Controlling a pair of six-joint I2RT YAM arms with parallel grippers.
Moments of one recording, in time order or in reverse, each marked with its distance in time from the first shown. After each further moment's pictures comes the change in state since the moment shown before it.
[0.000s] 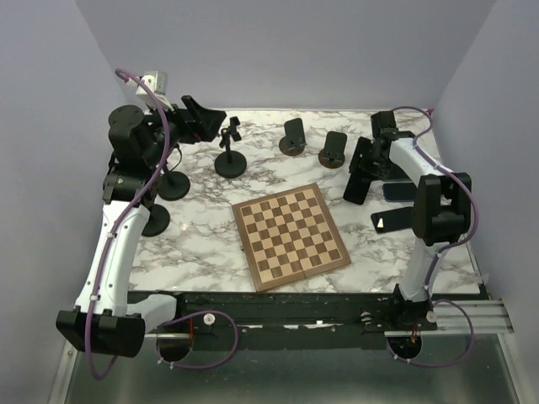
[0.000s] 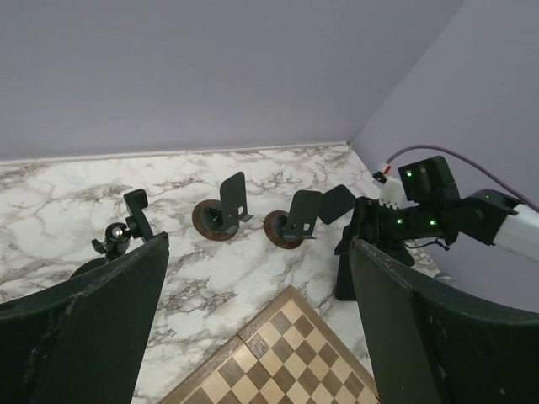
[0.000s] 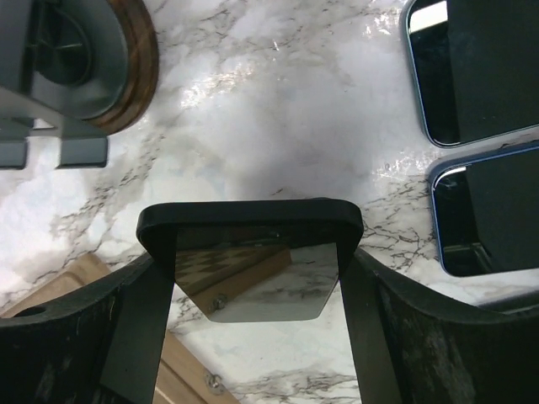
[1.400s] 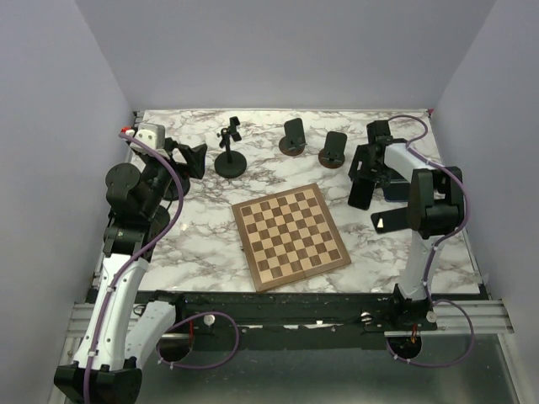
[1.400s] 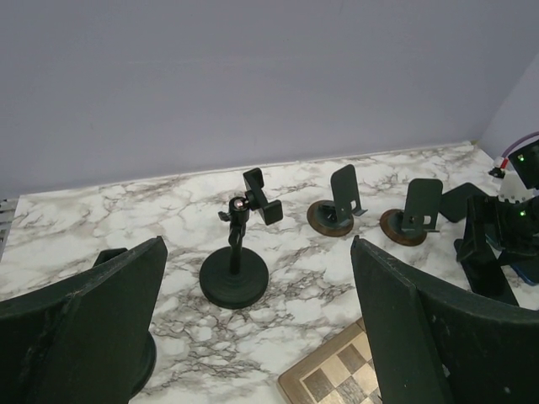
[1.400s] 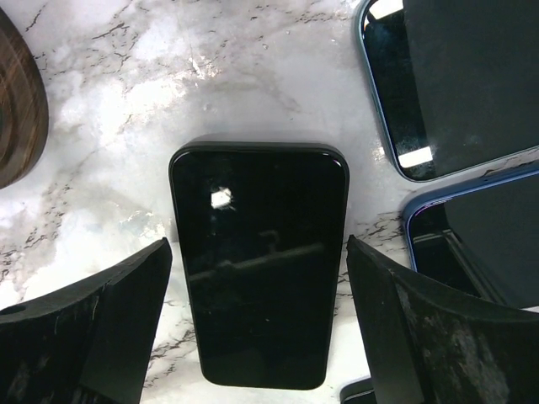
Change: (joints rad) left arm -0.010 -0.368 -0.397 0.123 -0.217 0.313; right arm 0.000 0.109 -0.042 0.082 0.100 -0.002
